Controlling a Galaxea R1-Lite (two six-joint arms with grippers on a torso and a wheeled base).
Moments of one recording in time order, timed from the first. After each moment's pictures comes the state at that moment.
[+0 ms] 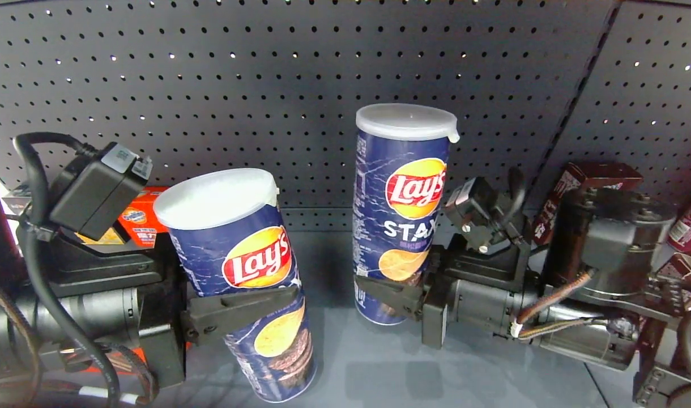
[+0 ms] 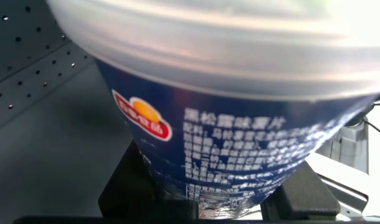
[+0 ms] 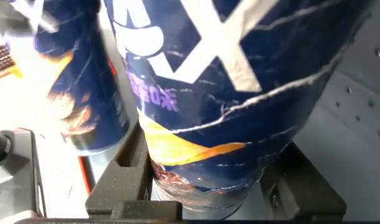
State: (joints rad) left arm -0.49 1.27 -0.67 -0.42 -0.58 0.04; right arm 0.84 1.64 -0.74 -0.84 0.20 -0.09
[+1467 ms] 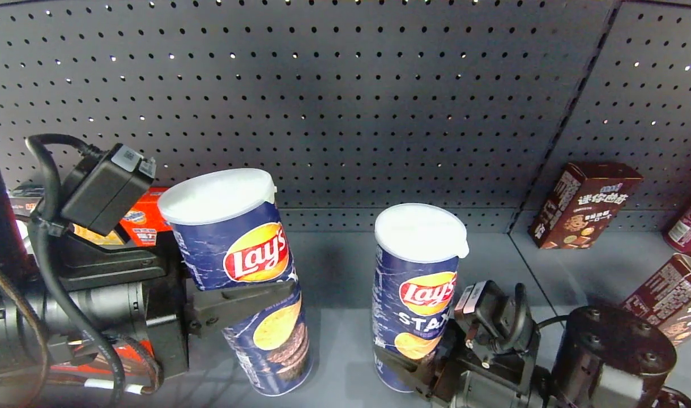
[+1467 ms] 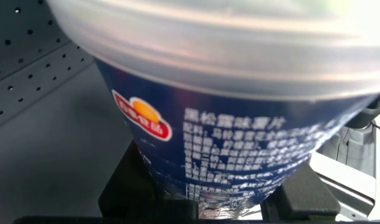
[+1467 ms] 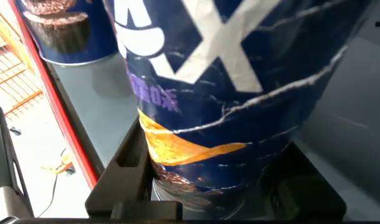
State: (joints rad) left arm -0.47 1.28 -0.67 -0.42 -0.58 0.03; right arm 0.93 1.74 -0.37 -1.28 0.00 -0.07
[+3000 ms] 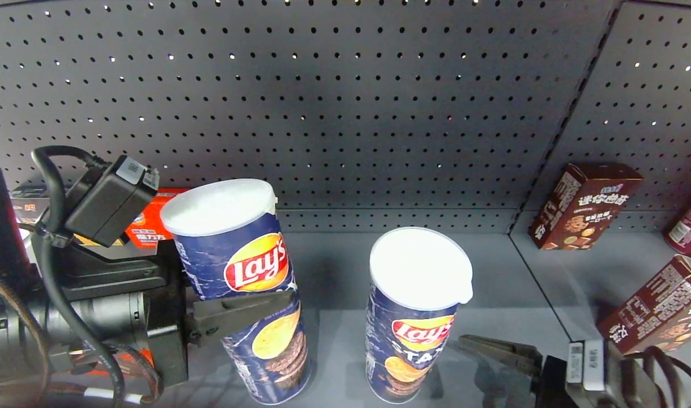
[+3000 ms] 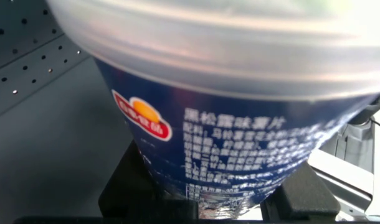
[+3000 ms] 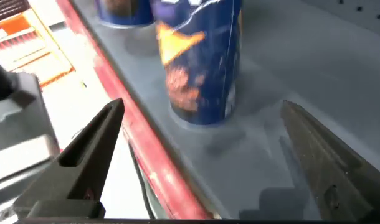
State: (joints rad) left arm -0.47 1.28 -0.64 -0.42 -0.58 0.03; right arm 0.97 1.50 -0.09 -1.32 0.01 -0.10
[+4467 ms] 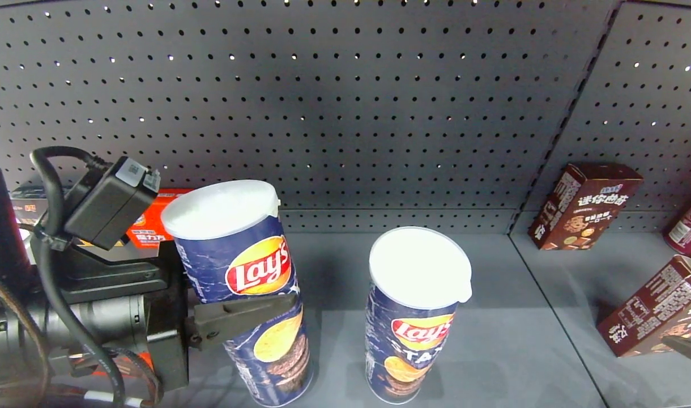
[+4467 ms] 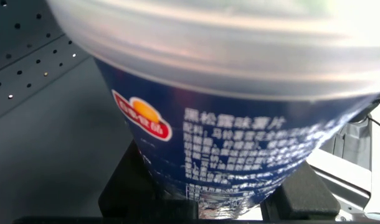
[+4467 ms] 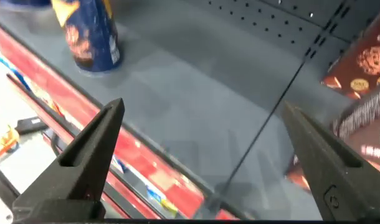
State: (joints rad) left arm -0.48 1.28 -0.64 -0.43 -0.58 0.04; right arm 0.92 0.68 -0.15 -0.46 -0.33 -0.20
